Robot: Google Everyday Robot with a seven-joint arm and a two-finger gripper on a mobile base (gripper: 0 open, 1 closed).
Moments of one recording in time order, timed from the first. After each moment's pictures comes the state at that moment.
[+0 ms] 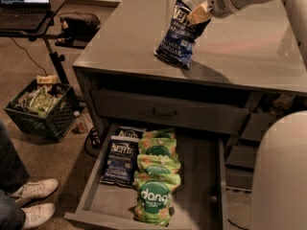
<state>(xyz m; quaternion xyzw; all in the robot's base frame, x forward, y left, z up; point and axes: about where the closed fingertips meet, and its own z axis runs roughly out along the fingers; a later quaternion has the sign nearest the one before) 0.771 -0.148 0.956 -0.36 0.82 0.16 0.41</state>
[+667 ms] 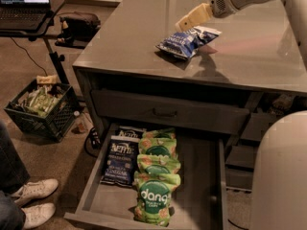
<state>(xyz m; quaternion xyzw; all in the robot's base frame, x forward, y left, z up) 0.771 -0.148 0.955 -0.36 0.82 0.16 0.41</state>
